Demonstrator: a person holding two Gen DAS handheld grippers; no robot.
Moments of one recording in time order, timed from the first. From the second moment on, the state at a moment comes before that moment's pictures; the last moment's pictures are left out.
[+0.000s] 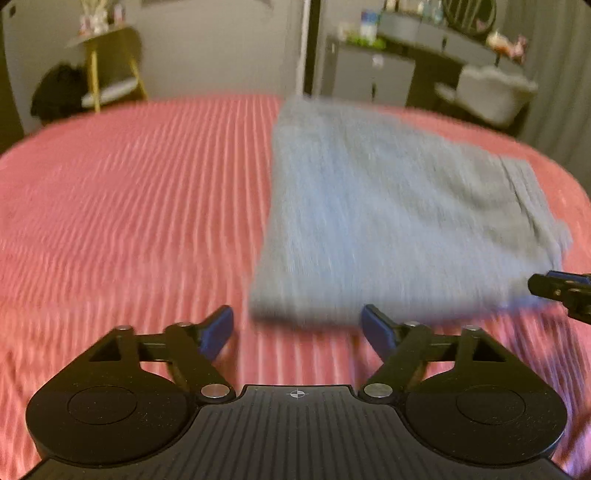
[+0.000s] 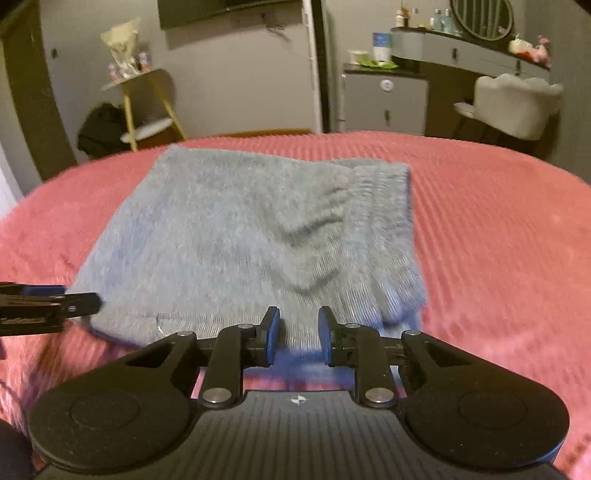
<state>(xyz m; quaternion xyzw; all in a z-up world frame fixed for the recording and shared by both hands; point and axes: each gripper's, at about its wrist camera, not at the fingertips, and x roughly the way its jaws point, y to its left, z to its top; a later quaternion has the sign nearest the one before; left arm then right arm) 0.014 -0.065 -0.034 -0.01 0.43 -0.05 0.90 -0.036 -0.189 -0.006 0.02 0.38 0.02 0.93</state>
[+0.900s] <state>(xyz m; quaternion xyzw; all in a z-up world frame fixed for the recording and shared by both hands) -0.069 -0.079 0.014 0.01 0.33 -0.05 0.94 -0.136 -0.131 0.038 -0.02 0.39 -0.07 0.92</state>
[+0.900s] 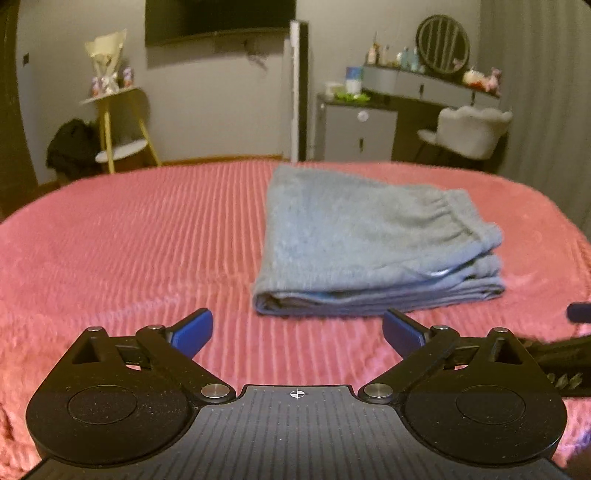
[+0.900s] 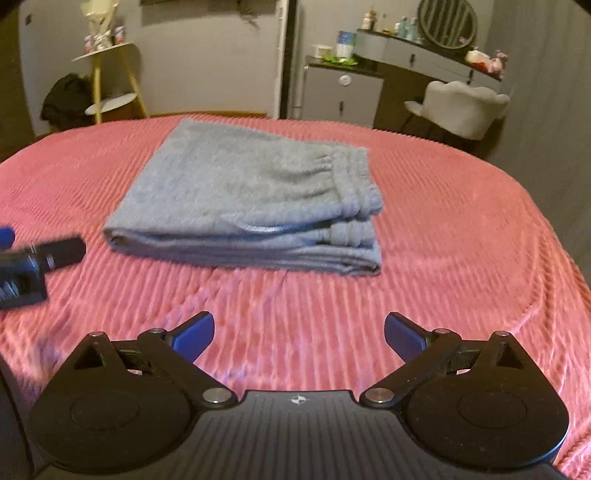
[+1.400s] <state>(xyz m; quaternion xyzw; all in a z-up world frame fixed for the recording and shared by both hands) -0.025 -0.098 -0.051 -0.02 0.37 -0.06 0.93 -0.102 -0.154 -0.013 -0.03 0.33 -0.08 0.94</state>
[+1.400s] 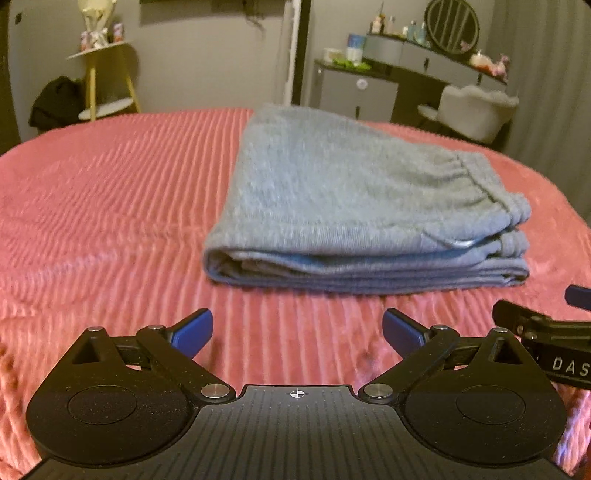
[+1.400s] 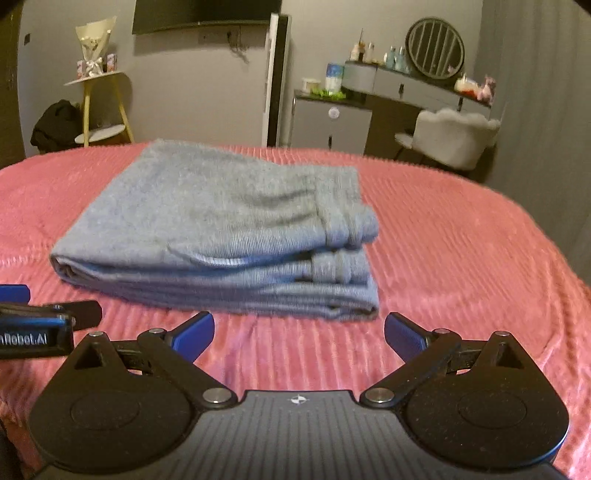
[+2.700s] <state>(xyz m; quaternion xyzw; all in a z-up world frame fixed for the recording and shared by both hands) -0.031 -0.091 -0.048 -0.01 0.37 -0.04 0.93 -0.103 -0.171 -0.022 0.03 0.31 -0.05 0.95</state>
